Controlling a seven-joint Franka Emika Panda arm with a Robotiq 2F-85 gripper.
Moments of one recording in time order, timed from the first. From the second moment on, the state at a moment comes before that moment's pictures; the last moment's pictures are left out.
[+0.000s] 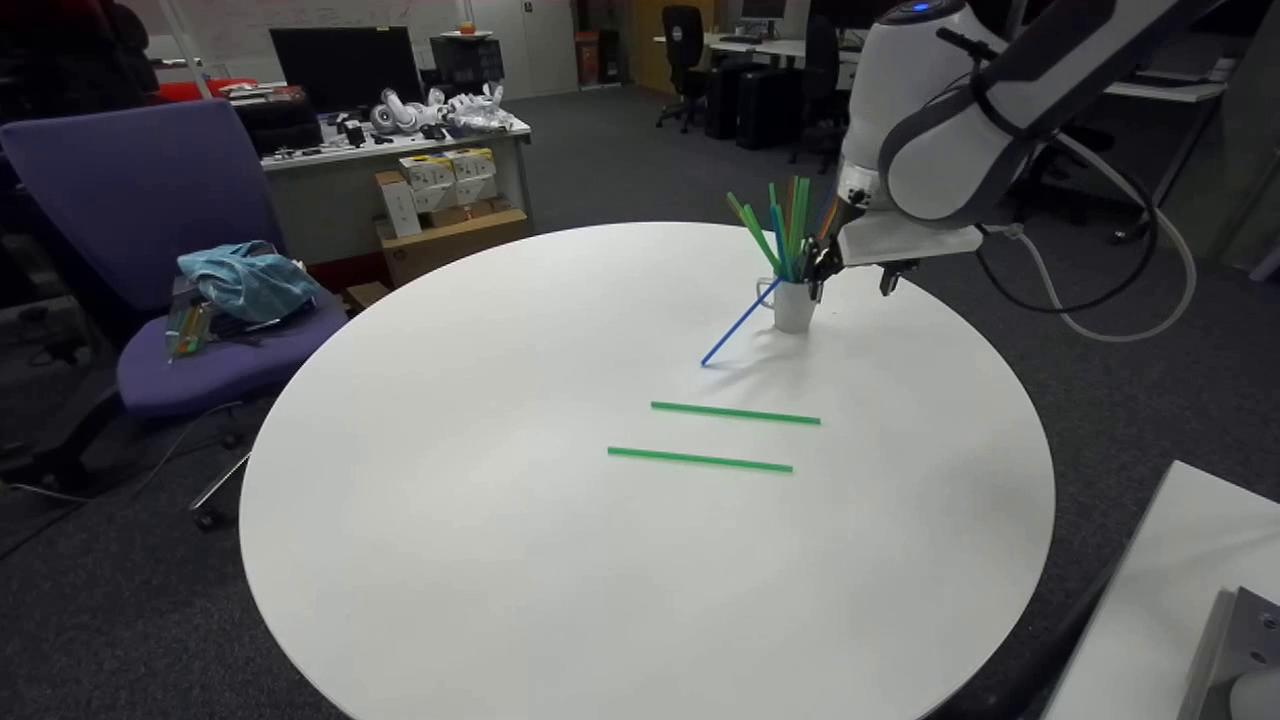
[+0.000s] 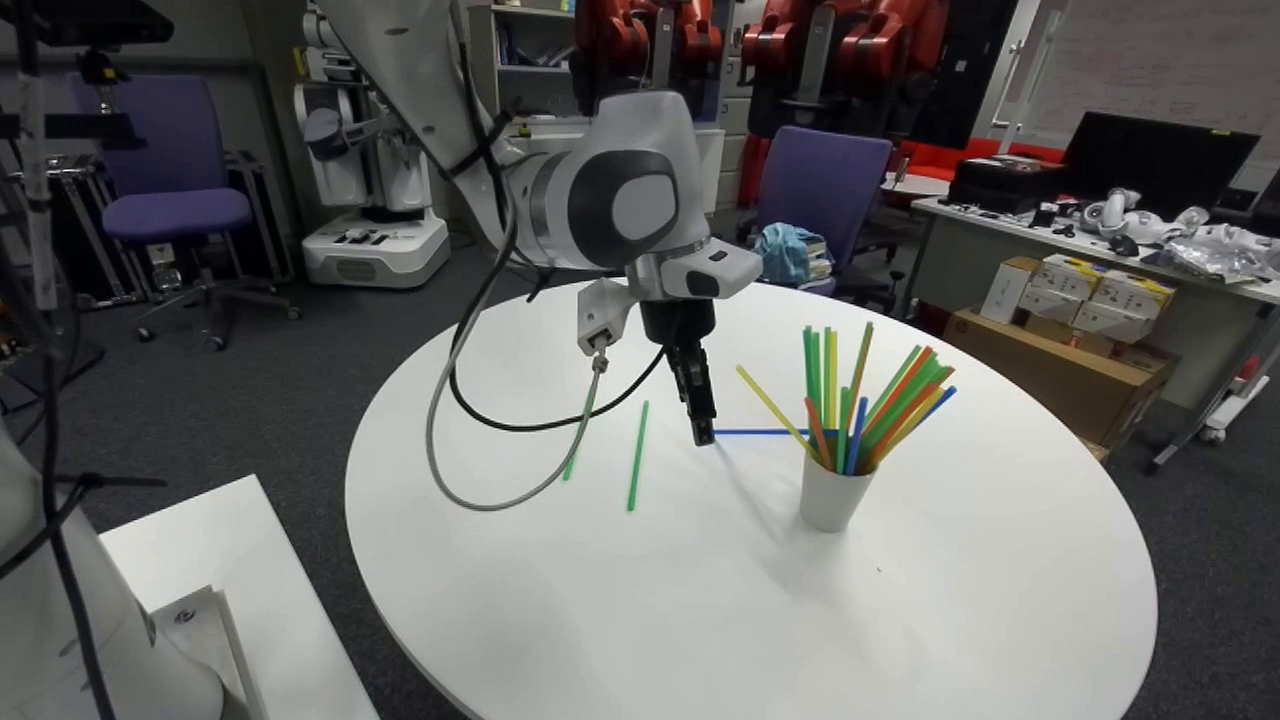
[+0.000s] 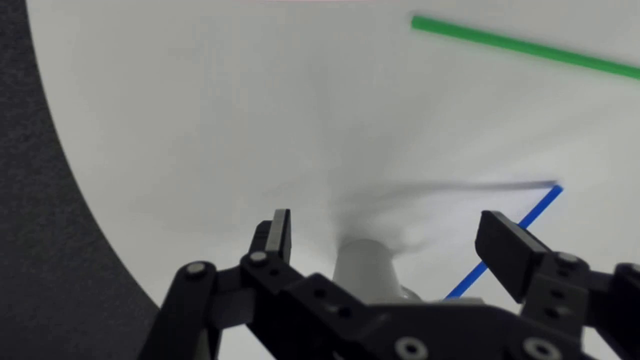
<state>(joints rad) 0.03 0.14 -0.24 -2.35 -0.34 2.66 0.75</state>
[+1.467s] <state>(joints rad) 0.18 0.23 -0.36 -2.34 -0.50 2.93 1.44</state>
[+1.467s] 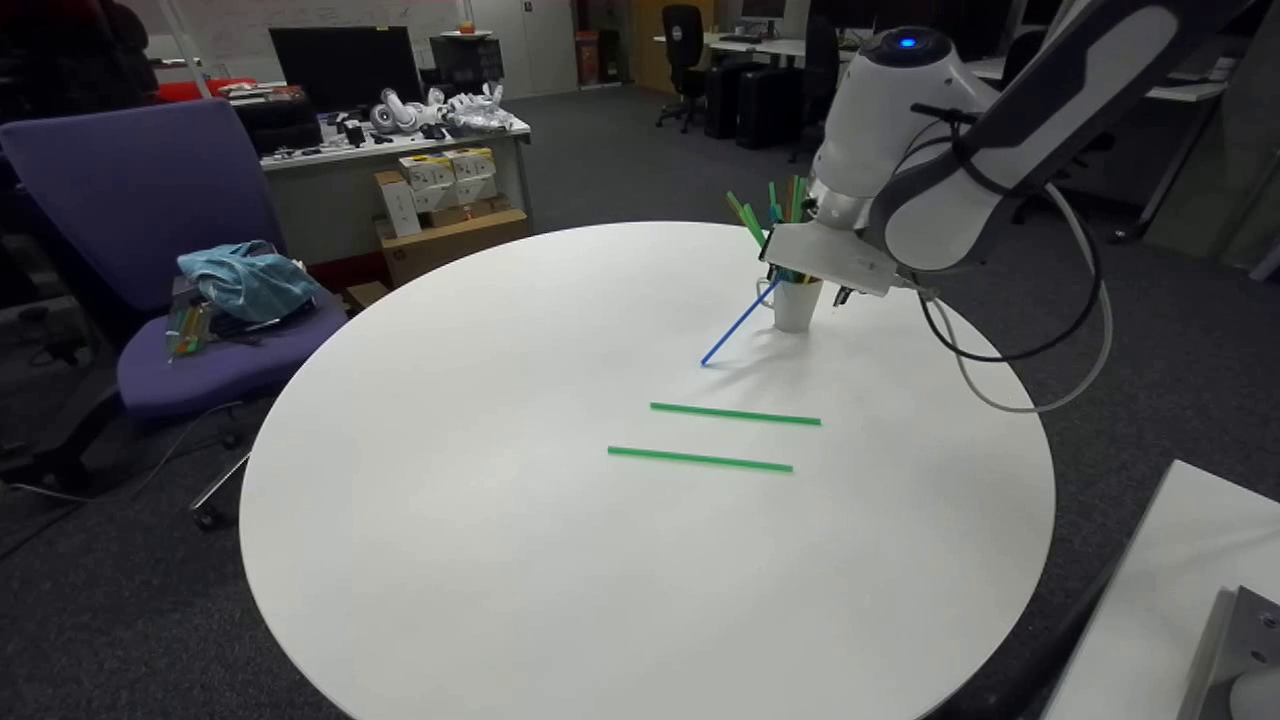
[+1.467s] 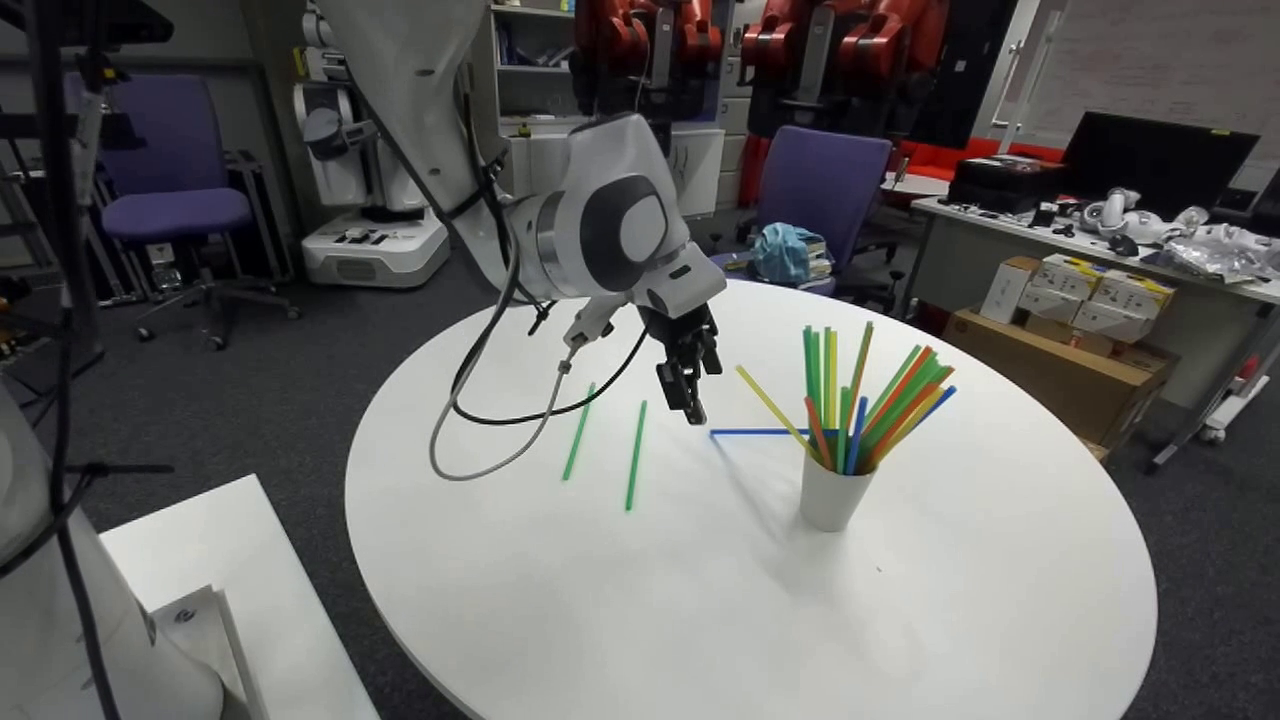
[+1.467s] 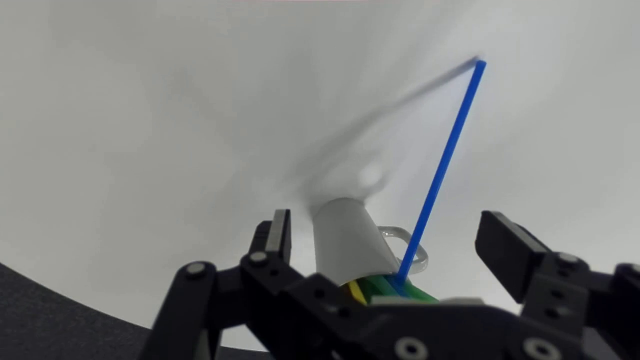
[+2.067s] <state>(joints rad) 0.64 0.53 -0.72 -2.18 -0.51 2.95 2.07</state>
